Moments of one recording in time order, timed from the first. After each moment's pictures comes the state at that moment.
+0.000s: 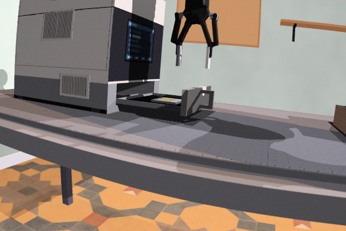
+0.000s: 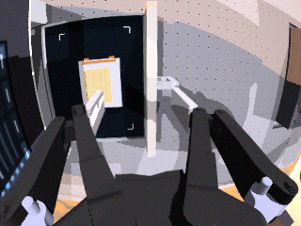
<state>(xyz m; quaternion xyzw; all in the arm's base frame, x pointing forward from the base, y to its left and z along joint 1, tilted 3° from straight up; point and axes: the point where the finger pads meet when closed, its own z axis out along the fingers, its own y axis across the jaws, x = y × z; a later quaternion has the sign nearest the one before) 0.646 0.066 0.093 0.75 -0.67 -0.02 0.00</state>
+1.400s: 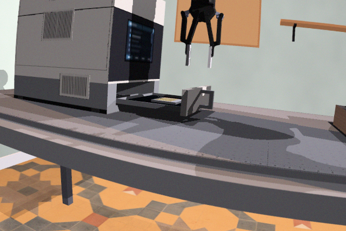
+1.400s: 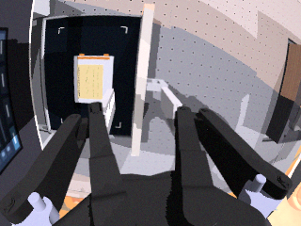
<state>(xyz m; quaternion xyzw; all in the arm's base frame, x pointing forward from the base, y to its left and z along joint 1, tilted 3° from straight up) 0.628 0.064 0.101 0.78 -0.63 -0.01 0.00</state>
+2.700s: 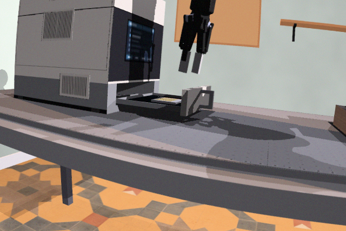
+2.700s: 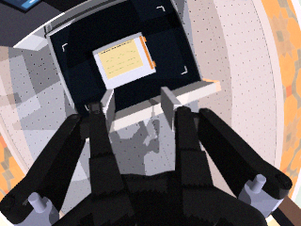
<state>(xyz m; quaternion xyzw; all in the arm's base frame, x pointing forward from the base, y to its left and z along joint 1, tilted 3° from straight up) 0.651 0.067 0.079 0.99 -0.11 0.05 -0.01</state>
